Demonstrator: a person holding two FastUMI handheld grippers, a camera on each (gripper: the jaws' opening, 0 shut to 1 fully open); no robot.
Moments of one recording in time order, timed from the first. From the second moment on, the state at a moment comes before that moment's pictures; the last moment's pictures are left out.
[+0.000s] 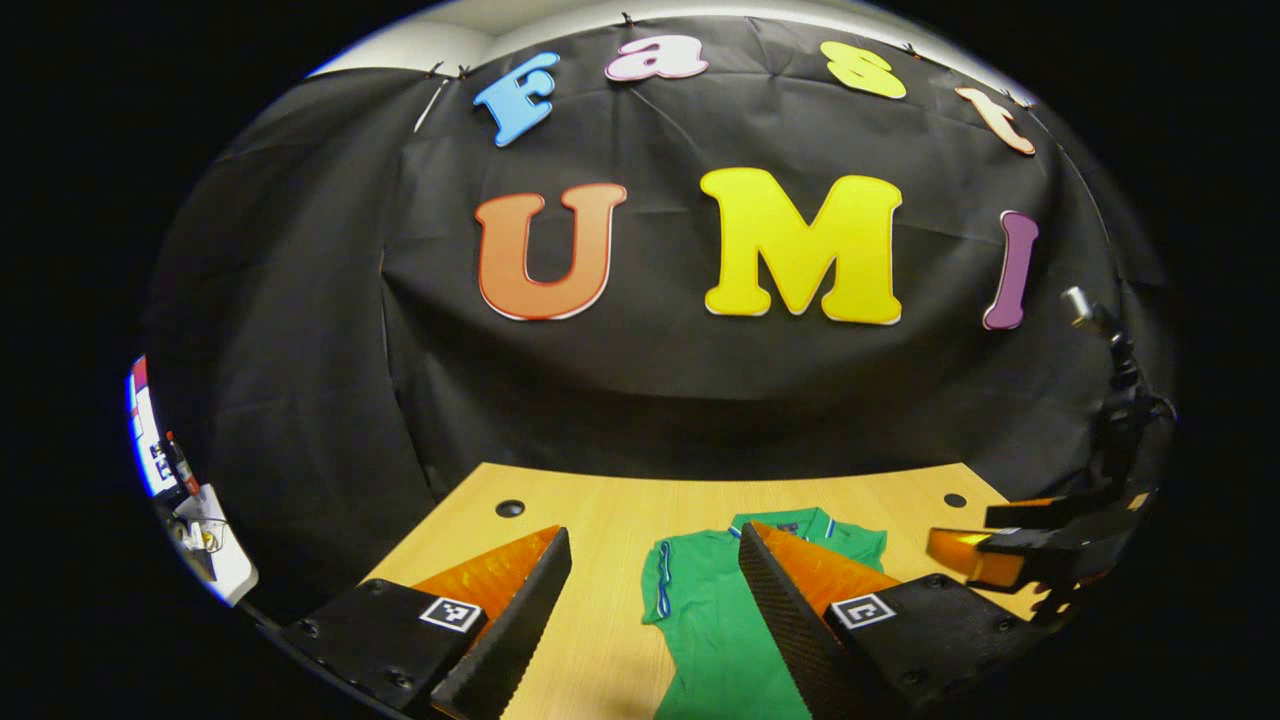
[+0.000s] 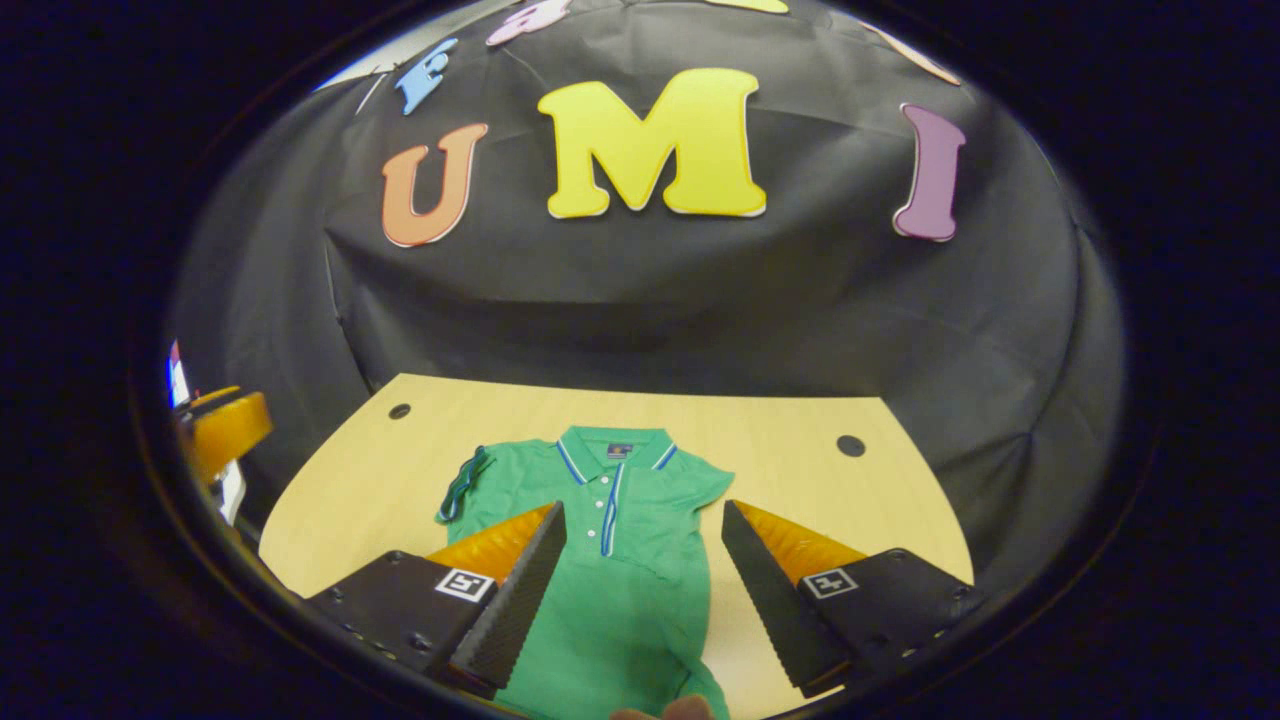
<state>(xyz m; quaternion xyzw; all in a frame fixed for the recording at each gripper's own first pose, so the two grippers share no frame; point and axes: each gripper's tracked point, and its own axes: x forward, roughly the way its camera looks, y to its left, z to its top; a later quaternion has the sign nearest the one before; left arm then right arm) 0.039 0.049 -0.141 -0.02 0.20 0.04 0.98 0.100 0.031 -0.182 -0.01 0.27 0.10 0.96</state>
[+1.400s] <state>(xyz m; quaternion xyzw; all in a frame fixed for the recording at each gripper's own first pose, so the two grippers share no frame) 0.165 0.073 -0.404 -0.02 0.49 -0.02 0.87 0.067 0.013 -0.190 -0.01 0.32 0.07 0.94</state>
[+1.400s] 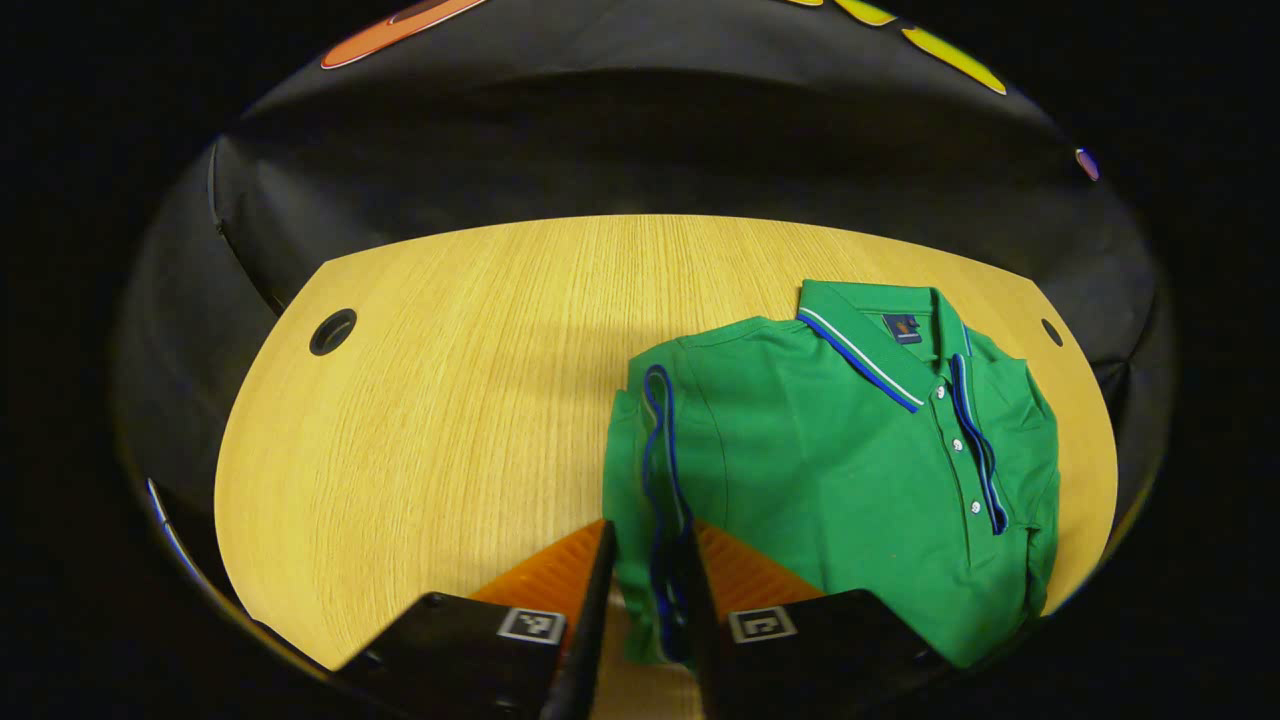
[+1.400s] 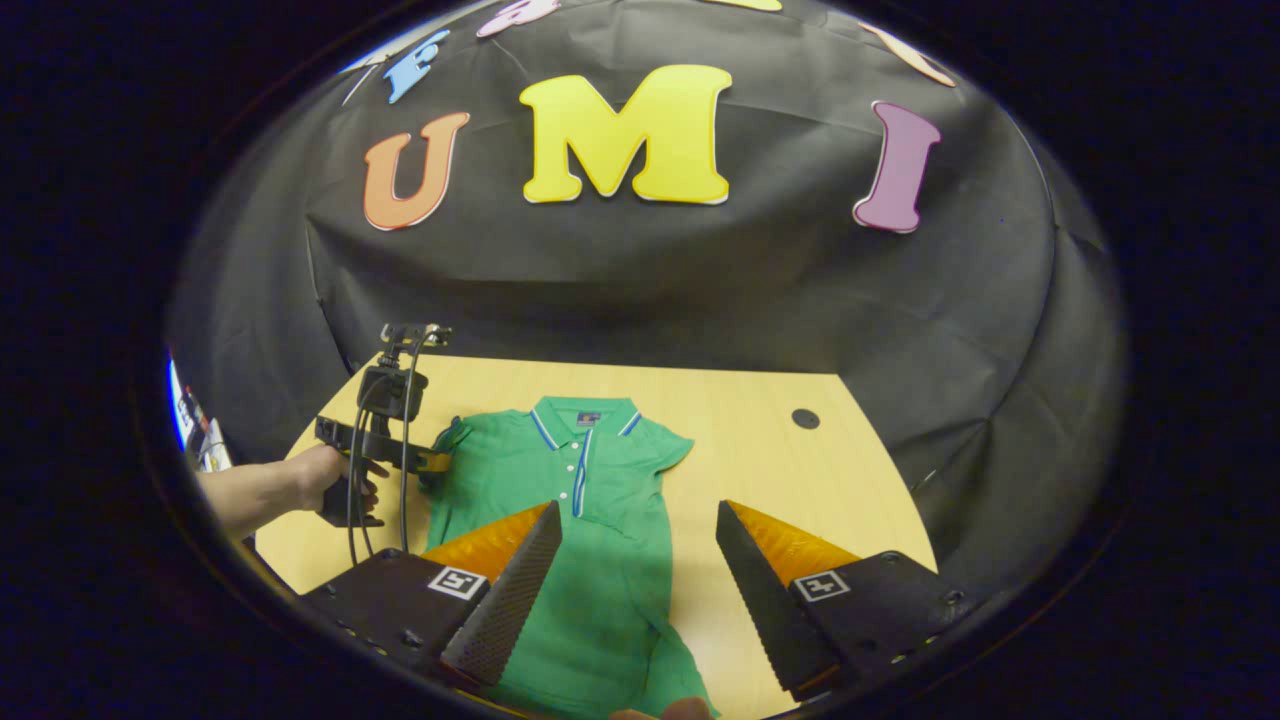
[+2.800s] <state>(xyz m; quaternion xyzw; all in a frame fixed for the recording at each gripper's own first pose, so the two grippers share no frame) 0.098 -0.018 -0.181 -0.05 0.31 -0.02 0.95 0.027 -0.020 -0.154 0.01 0.25 0.08 0.97</state>
